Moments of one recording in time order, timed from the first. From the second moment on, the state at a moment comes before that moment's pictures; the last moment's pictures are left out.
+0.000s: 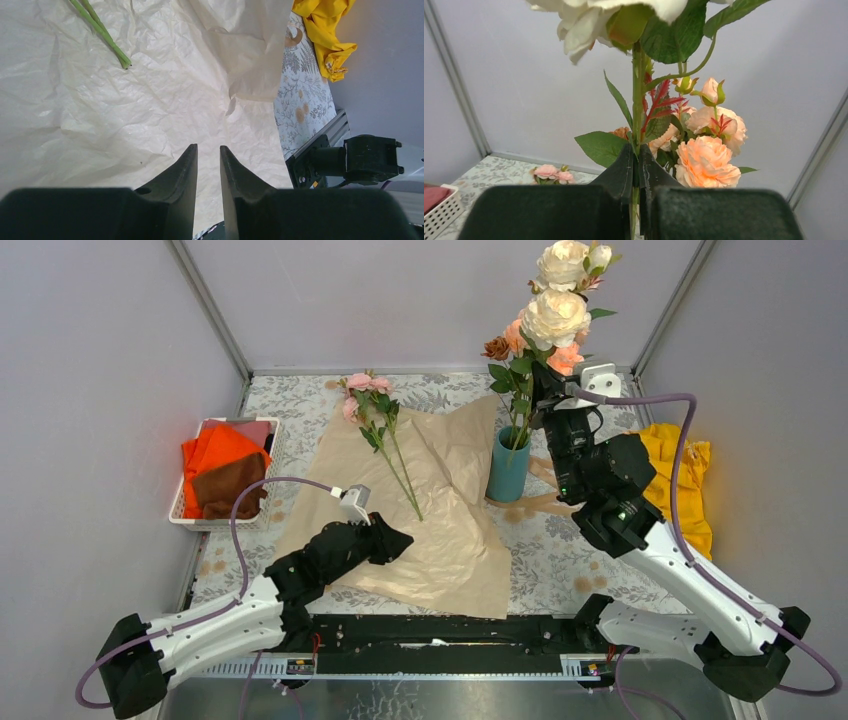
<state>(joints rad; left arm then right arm) -0.91 0.71 0.29 0.05 -0.12 -0.84 0.82 0.97 1.15 0.26 0.57 -0.28</state>
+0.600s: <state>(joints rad) -0.91 0.68 0.29 0.05 -0.13 -0.84 0.82 1.07 1.27 0.40 0.61 -0.43</state>
